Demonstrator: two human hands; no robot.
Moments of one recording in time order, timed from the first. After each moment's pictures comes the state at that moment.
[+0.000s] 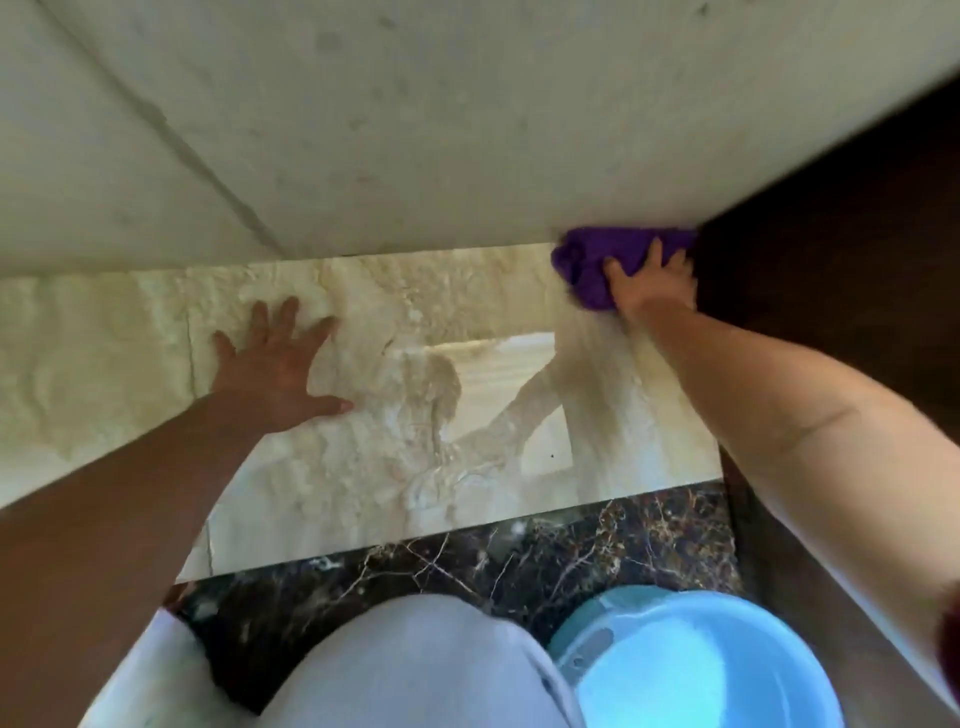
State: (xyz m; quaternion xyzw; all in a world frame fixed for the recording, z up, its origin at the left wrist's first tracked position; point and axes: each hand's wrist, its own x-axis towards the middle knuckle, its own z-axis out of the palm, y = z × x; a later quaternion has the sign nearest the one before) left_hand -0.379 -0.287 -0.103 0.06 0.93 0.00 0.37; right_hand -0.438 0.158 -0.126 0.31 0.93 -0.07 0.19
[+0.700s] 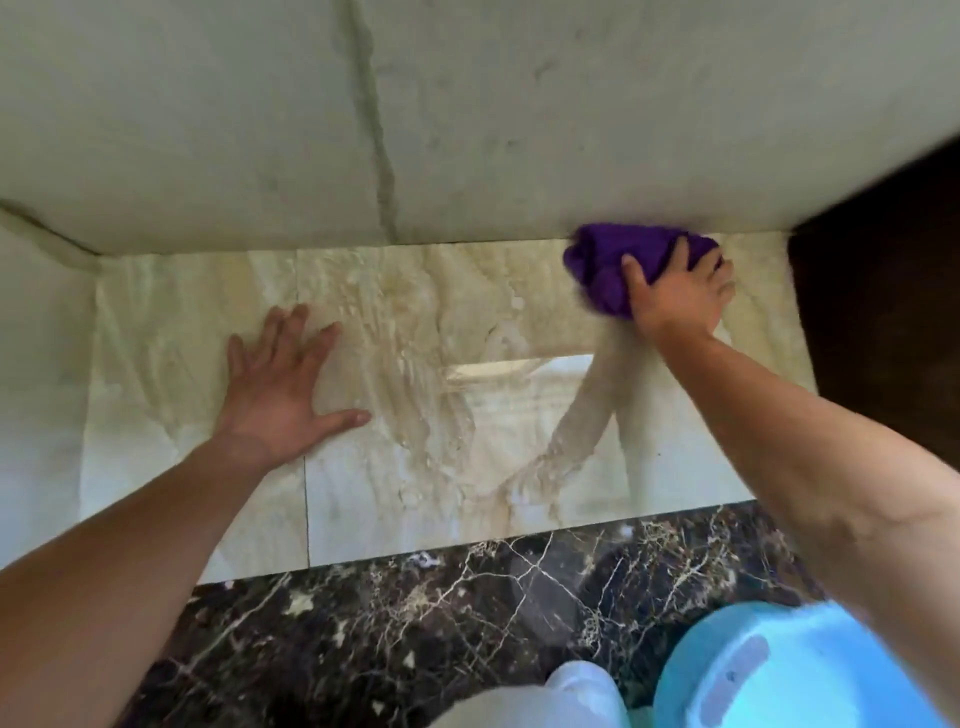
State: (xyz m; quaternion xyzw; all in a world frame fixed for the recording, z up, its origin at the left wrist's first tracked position) left_hand -0.323 -0.396 -0.135 0.08 0.97 0.06 0.21; right_hand -0.397 0.044 -0.142 0.30 0.95 -0.09 0.06
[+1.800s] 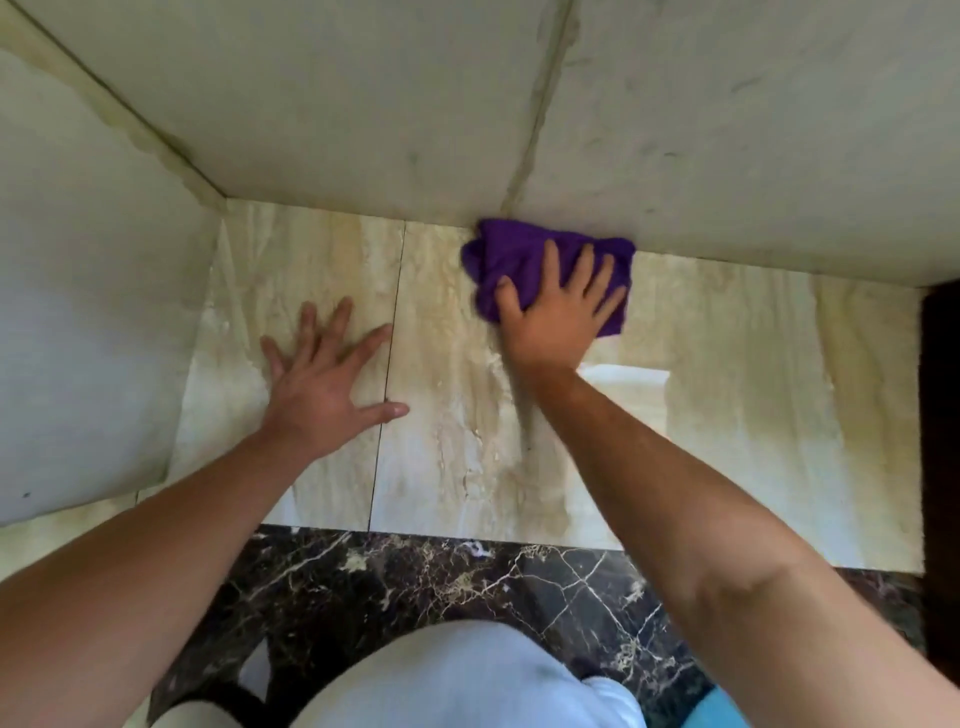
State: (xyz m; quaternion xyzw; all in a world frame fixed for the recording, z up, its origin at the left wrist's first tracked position) left_hand -0.288 -0.457 -0.155 0.00 0.97 0.11 0.22; right_hand -0.392 -0.204 -0.177 0.12 0.98 -0.13 0.04
